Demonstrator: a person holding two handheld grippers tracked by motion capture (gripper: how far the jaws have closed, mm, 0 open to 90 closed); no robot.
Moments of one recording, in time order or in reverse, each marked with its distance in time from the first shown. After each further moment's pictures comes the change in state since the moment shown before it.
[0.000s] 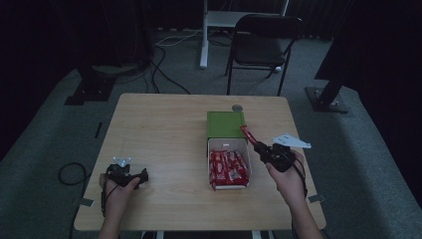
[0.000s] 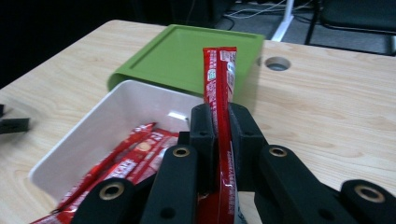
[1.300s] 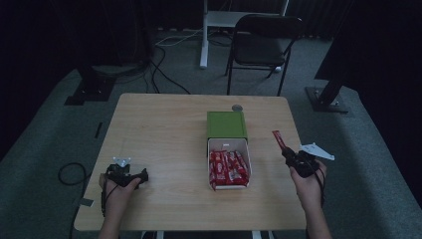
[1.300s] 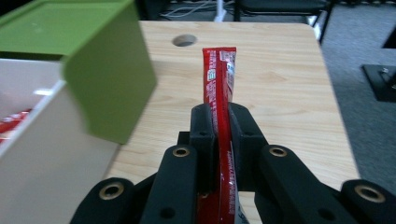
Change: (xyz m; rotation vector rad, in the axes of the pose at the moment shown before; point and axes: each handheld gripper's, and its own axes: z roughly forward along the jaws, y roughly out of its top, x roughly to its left) left arm 0.000 0.000 0.000 0.001 0.000 0.000; right arm -0.077 -0.052 -0.009 -0.021 -0.226 0.104
